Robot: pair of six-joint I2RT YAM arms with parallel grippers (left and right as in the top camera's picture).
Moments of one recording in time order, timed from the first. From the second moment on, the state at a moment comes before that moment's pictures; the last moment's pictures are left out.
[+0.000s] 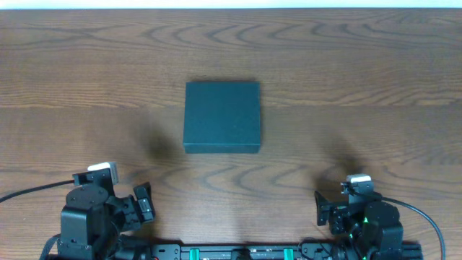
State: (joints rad) left arm -0.19 0.46 0.90 -1.30 -0.07 -0.37; right arm 0.15 0.01 0.36 -1.07 -0.01 0.06
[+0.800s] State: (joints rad) left arm -0.19 0.04 0.47 -1.11 -0.02 -0.03; right arm 0.15 0.01 0.36 -1.07 -0.02 0.06
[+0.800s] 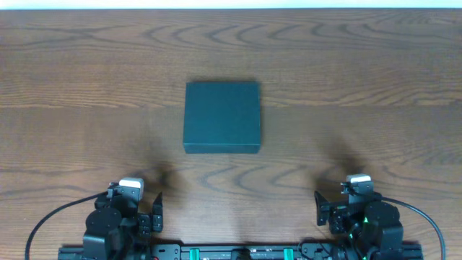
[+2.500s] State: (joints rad) left arm -0.19 0.01 0.38 -1.14 0.00 -0.03; right arm 0.15 0.01 0.36 -1.07 -0.02 0.06
